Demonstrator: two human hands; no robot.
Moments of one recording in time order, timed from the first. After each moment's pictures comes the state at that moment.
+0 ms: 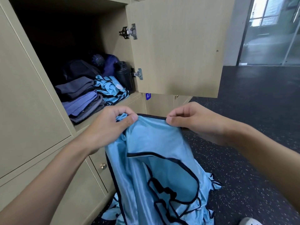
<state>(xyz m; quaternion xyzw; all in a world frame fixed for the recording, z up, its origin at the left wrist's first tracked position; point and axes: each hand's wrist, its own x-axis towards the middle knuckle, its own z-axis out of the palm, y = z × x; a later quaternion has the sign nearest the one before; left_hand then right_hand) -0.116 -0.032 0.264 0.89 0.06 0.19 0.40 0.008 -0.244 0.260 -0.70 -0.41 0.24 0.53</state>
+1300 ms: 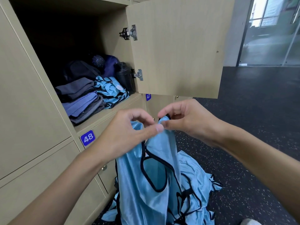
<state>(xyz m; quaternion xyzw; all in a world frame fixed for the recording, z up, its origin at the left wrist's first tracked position) -0.117 -0.074 0.264 0.89 0.02 0.22 0.40 0.000 -0.230 0.260 -0.70 -0.41 0.15 0.56</state>
